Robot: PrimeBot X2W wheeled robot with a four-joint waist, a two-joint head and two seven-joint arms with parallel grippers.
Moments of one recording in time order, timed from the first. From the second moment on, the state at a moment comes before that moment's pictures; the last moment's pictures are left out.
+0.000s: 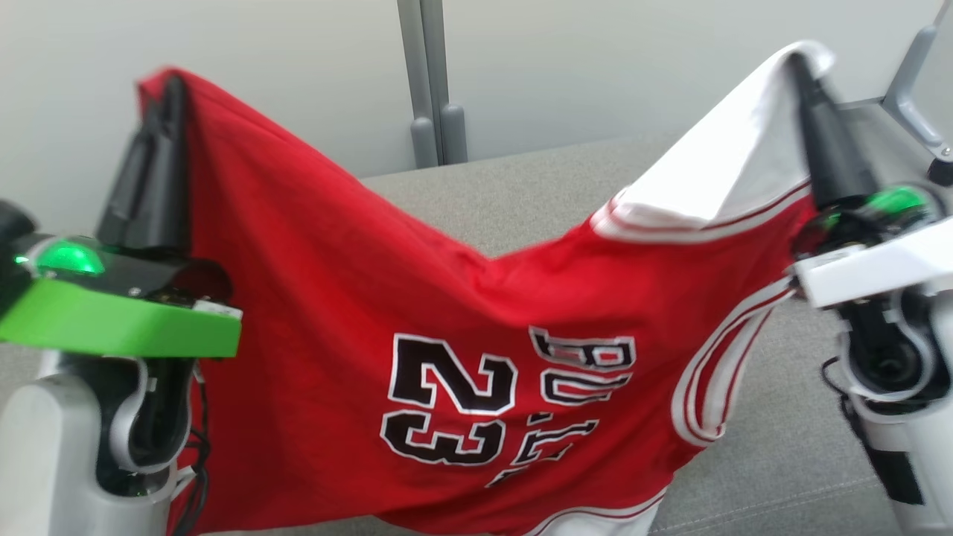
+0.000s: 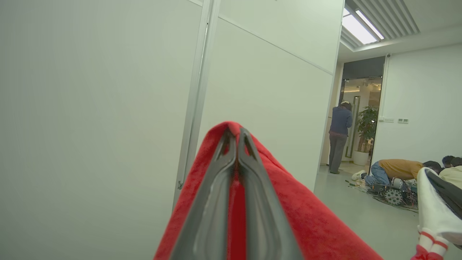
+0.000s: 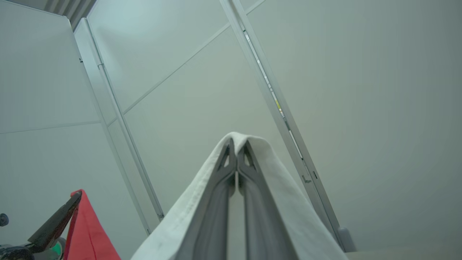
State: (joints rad) left arm -0.31 0.21 -0.15 -0.38 -0.65 0.04 -0.02; right arm -0.29 -0.30 0.20 -0.27 0.89 0.07 -0.07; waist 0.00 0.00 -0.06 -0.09
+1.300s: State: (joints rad) left arm -0.33 0.13 -0.23 0.41 -0.61 -0.03 -0.15; right arm -0.37 -0.13 0.24 0.47 0.90 0.09 -0.15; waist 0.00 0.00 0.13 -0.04
